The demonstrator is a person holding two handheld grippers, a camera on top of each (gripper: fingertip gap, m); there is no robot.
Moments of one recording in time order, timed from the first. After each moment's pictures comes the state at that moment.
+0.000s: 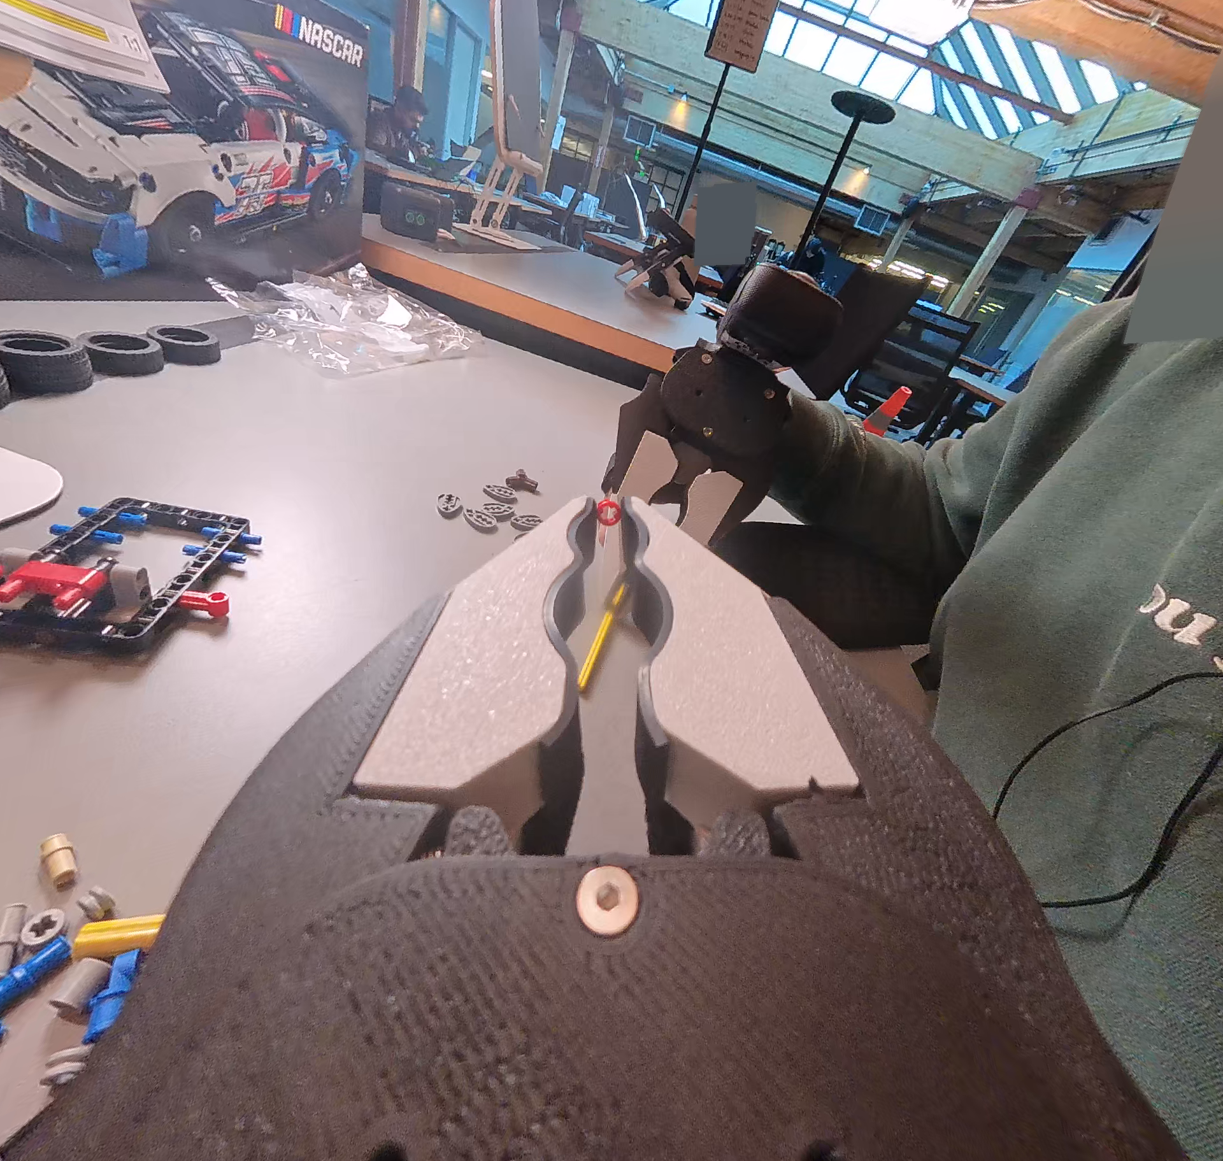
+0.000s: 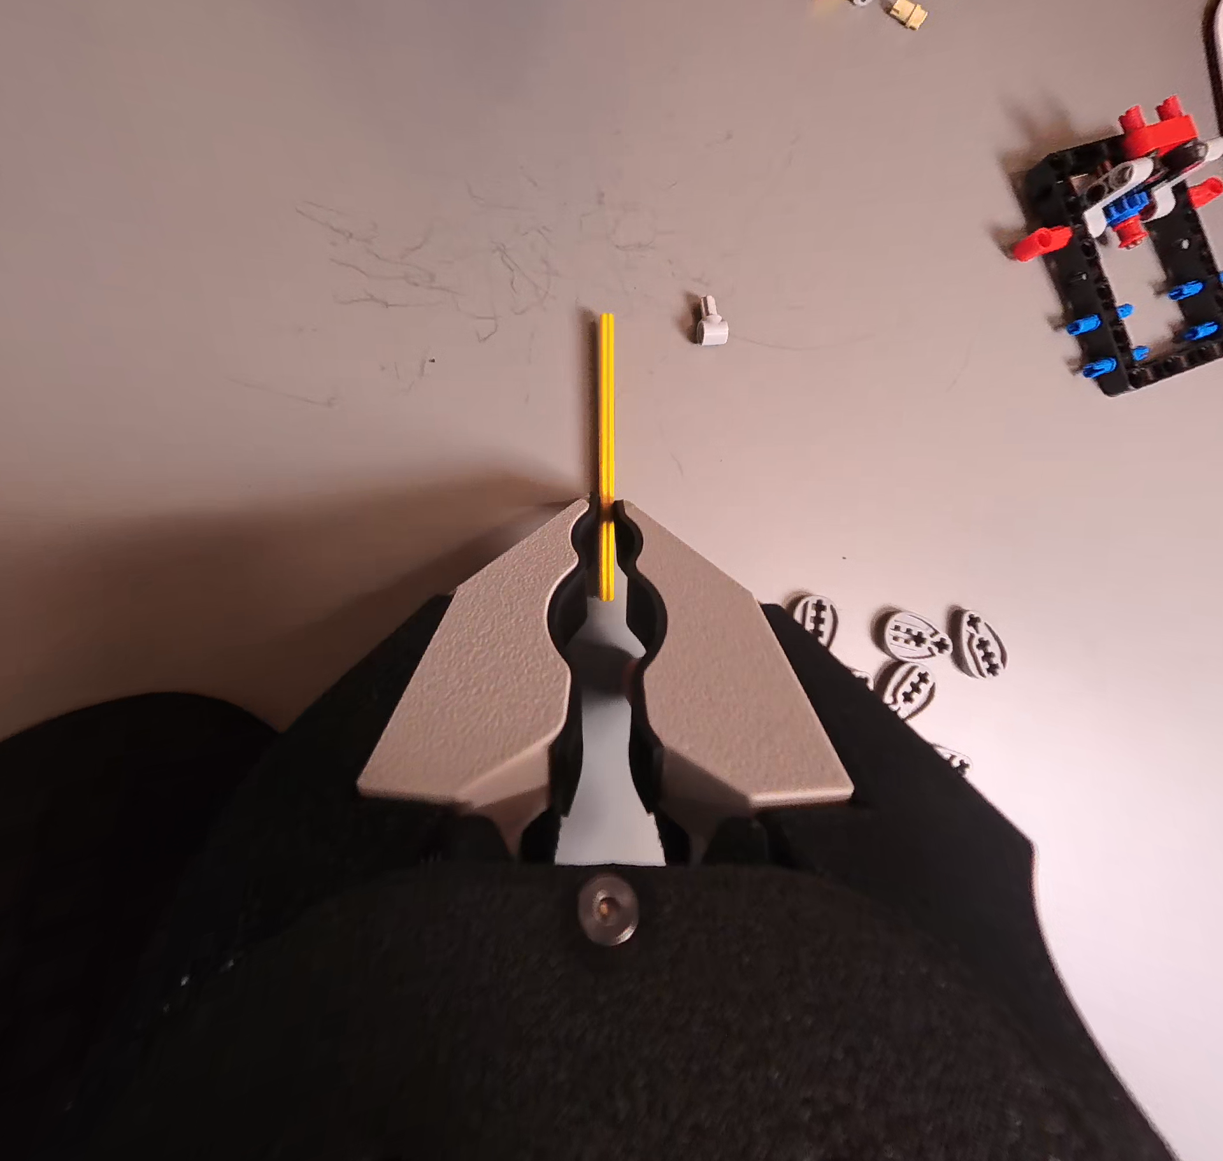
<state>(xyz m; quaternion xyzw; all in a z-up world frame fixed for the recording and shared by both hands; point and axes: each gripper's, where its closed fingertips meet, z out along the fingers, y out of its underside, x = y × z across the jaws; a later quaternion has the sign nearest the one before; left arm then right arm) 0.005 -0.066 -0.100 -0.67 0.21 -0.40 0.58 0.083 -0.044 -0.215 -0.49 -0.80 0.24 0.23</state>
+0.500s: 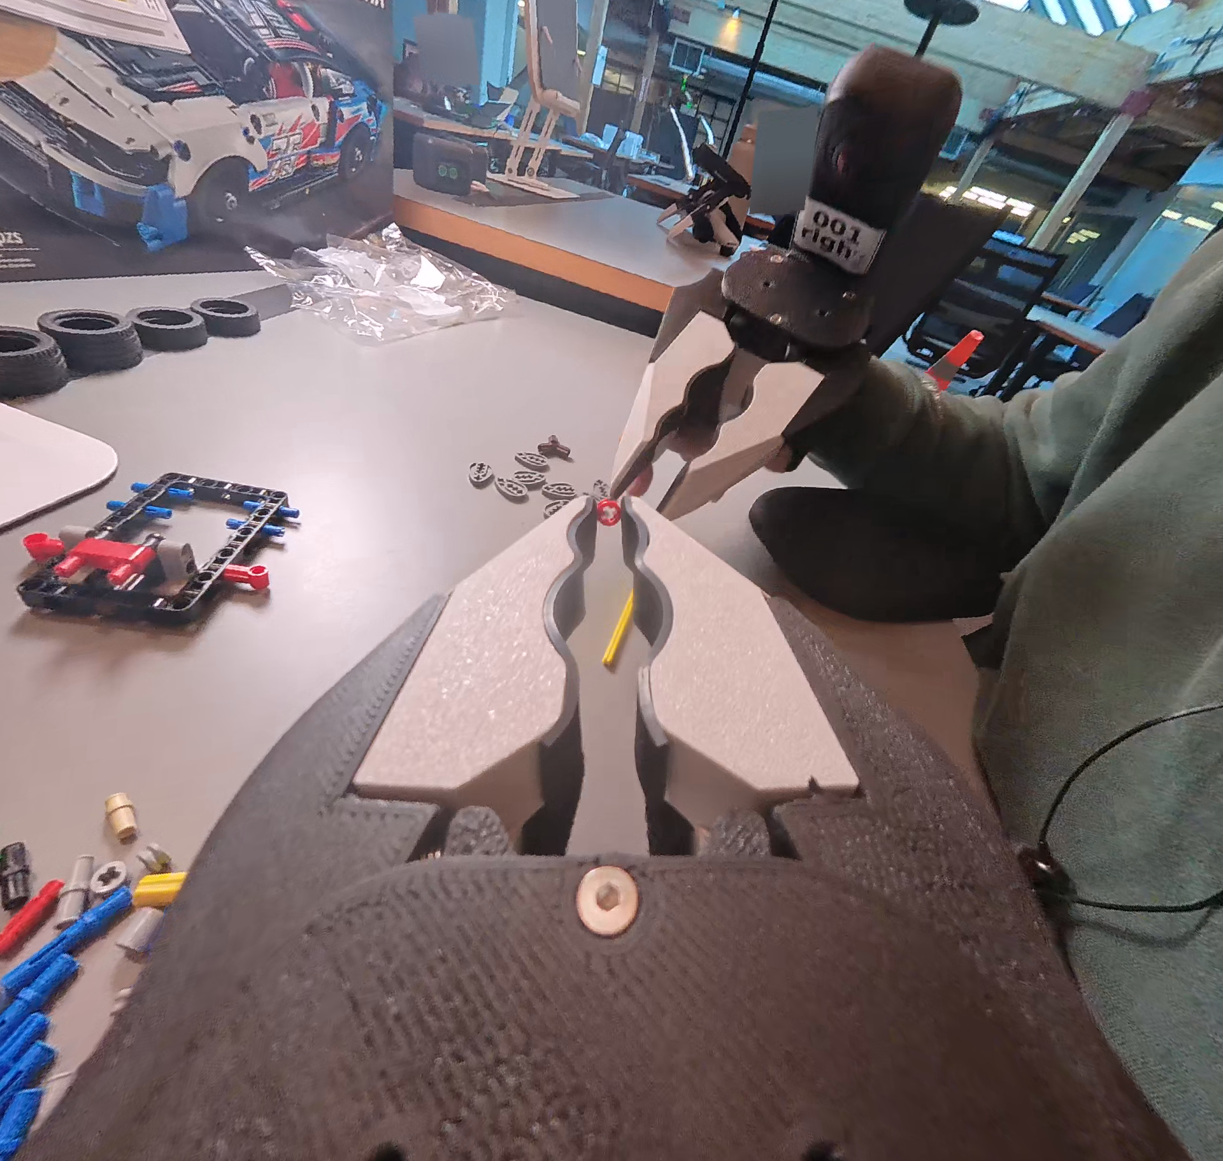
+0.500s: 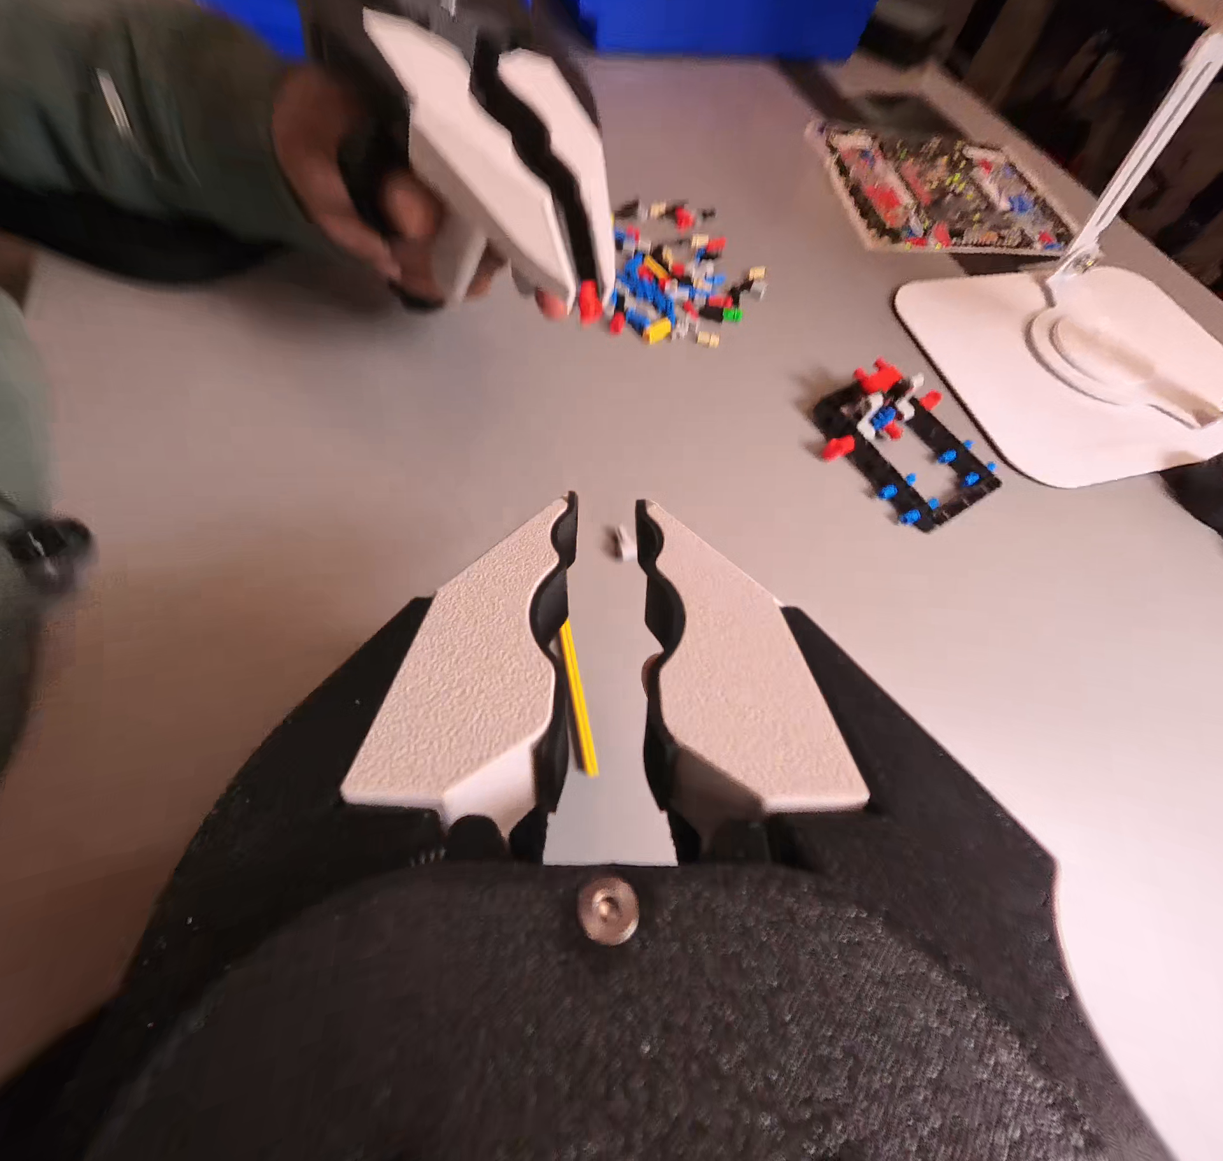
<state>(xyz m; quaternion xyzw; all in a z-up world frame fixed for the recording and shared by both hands) 0.004 -0.062 -0.111 -0.70 0.22 -0.36 0.57 0.041 -0.047 -0.144 -0.52 -0.68 0.37 0.36</state>
